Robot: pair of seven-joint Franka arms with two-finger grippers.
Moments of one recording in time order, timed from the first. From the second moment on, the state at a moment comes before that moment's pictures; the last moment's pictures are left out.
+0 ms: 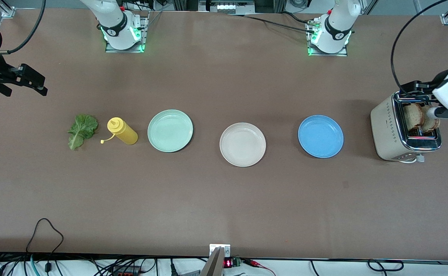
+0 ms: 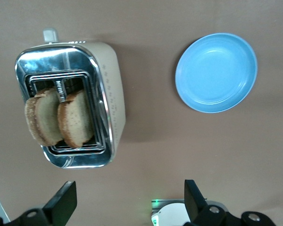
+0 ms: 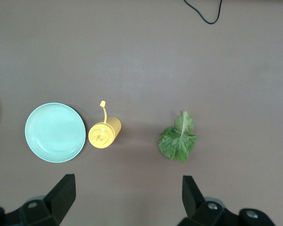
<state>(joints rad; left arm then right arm) 0.09 0.08 0.02 -1.67 0.09 1.47 0.18 -0.02 0.00 0.07 -1.56 -0.01 1.60 0.00</state>
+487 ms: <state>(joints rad) 0.21 0.21 0.02 -1.66 0.12 1.62 0.33 -0.02 0.00 0.07 -1.56 -0.01 1.60 0.00</state>
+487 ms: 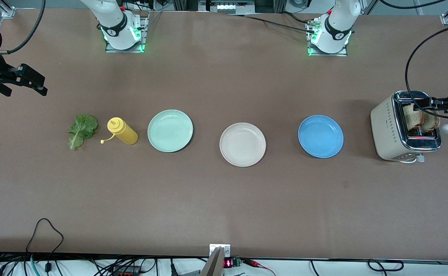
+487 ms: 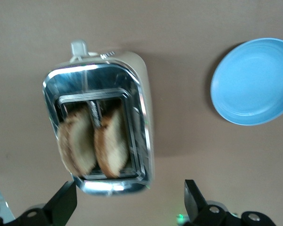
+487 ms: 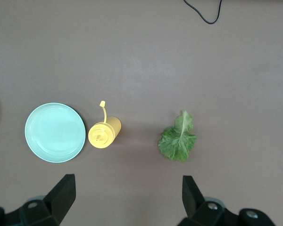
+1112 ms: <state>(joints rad) 0.27 0.23 0.02 -1.79 0.12 1.79 0.40 -0.02 0.00 0.07 -1.56 -0.01 1.60 0.00</state>
